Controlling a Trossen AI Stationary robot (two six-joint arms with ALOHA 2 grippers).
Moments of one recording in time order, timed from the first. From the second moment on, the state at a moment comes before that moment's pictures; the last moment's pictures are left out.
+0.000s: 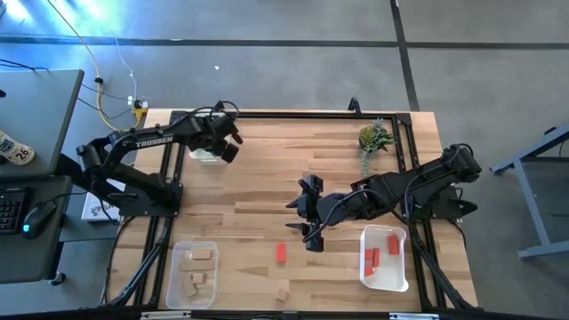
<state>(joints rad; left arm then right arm) 0.67 1.35 0.90 -0.91 -0.37 -0.46 0.39 1.64 1.65 -0.62 0.32 0.23</state>
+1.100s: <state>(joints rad) 0.57 1.24 0.90 -0.94 -0.23 -0.47 0.47 1.64 1.65 -0.62 0.23 0.28</state>
